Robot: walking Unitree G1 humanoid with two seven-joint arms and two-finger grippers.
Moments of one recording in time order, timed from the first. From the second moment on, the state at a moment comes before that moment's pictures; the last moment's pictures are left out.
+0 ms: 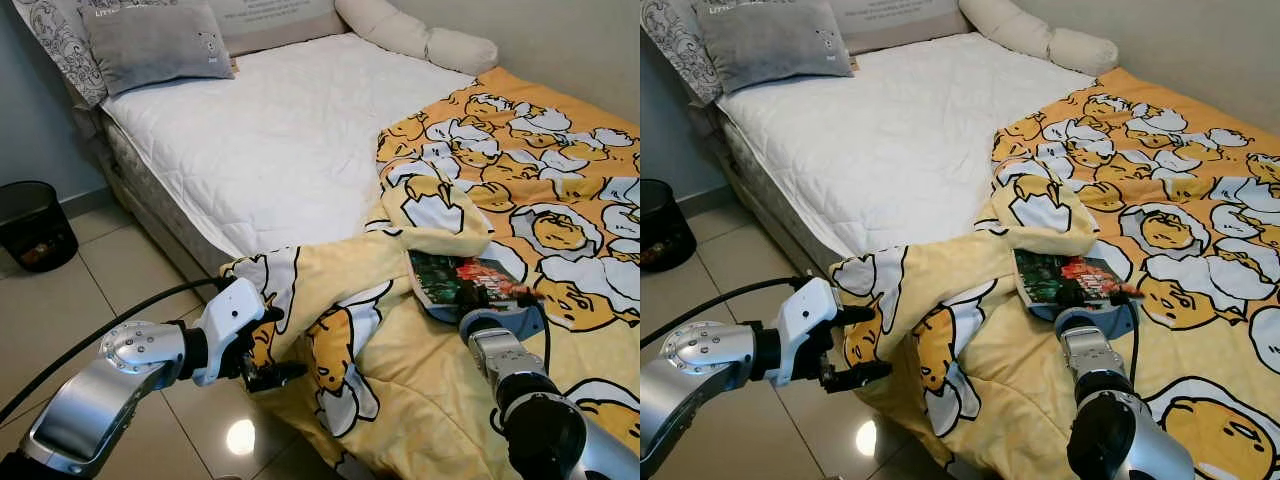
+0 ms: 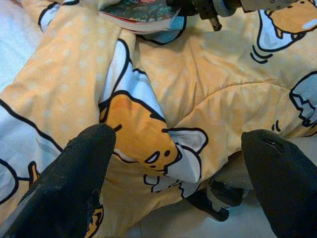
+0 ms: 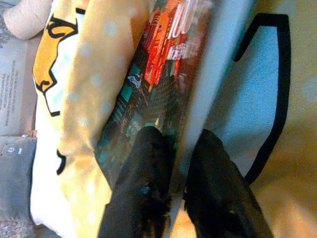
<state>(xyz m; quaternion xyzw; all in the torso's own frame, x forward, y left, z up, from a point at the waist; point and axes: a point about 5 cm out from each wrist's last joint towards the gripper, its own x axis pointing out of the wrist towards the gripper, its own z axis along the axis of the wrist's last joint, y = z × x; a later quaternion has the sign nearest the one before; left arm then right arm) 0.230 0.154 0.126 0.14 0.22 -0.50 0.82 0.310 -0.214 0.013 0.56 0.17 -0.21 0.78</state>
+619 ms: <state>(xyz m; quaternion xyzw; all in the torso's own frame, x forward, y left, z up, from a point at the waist) 0.239 0.148 0.127 0.10 0.15 -0.42 0.89 0.299 -0.262 0.054 0.46 0.05 -0.15 0.87</state>
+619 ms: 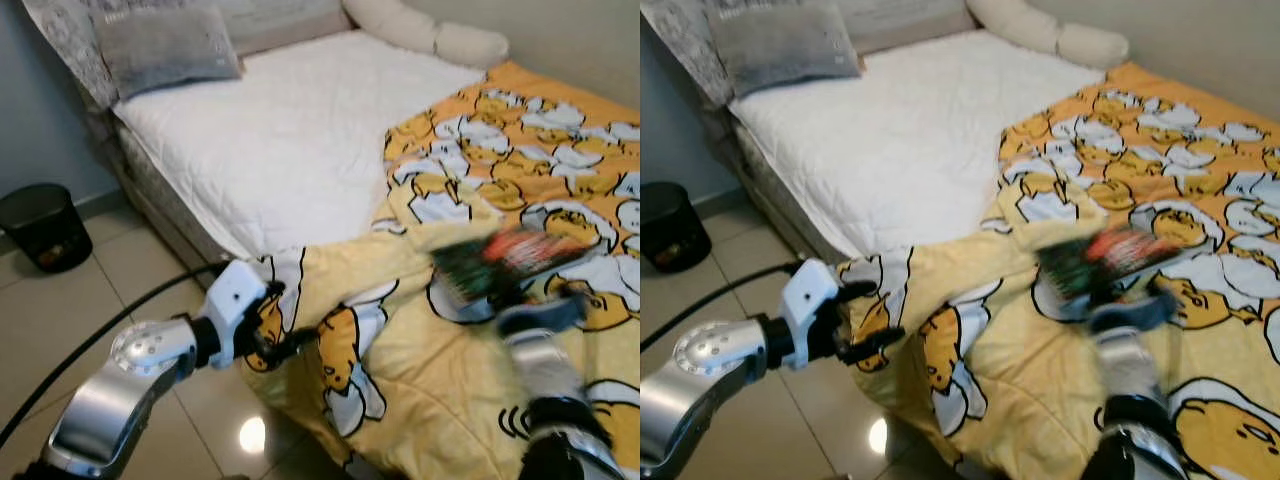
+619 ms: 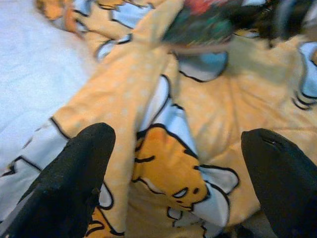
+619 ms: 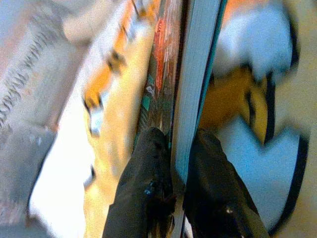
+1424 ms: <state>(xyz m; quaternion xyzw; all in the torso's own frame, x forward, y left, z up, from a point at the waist) 0.270 0.170 0.128 0.10 0.09 -0.15 0.98 0.267 -0.188 0.096 0.04 0.06 -0.05 1.00</state>
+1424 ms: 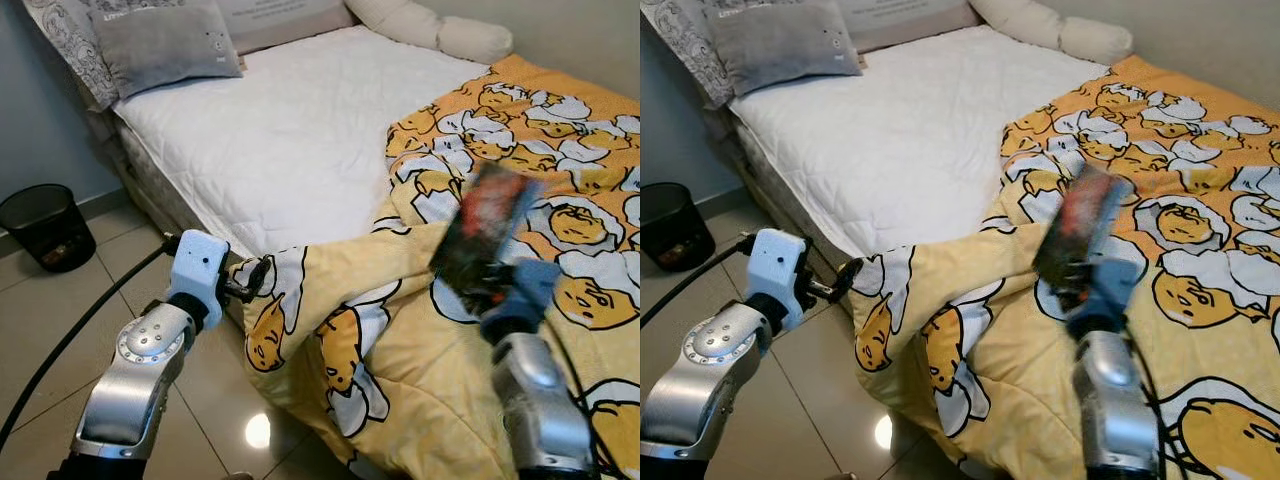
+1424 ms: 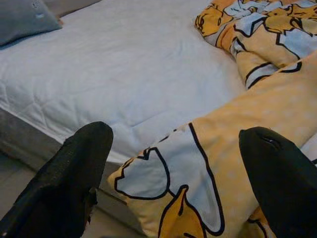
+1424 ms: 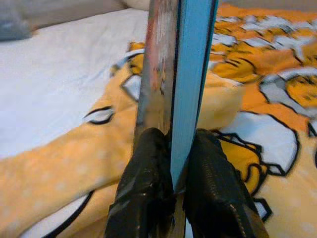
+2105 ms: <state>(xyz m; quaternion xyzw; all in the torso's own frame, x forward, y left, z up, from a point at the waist) 0.260 0.175 0.129 0.08 0.08 -0.13 0.98 0.266 -0.183 0.105 0.03 0.06 -0.06 1.00</state>
